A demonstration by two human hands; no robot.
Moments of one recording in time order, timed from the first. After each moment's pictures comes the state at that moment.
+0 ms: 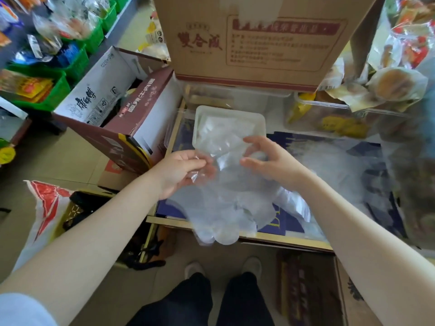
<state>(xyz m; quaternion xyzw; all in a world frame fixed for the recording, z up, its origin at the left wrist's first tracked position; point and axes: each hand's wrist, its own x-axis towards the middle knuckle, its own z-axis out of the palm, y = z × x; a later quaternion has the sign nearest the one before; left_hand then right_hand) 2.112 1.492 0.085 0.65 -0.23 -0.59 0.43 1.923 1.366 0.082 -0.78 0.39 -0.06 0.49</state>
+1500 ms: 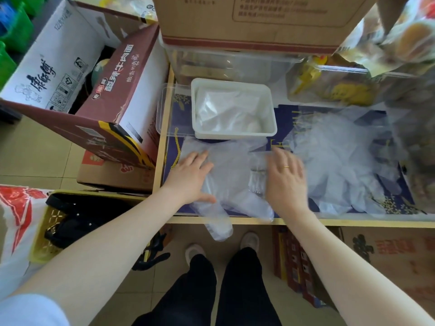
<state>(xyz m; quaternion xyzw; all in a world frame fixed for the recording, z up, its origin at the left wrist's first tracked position) 2.133 1.494 -0.024 0.67 -0.71 -0.20 -0.10 1.913 1.433 -0.019 -0.86 0.51 -0.04 -0.02</state>
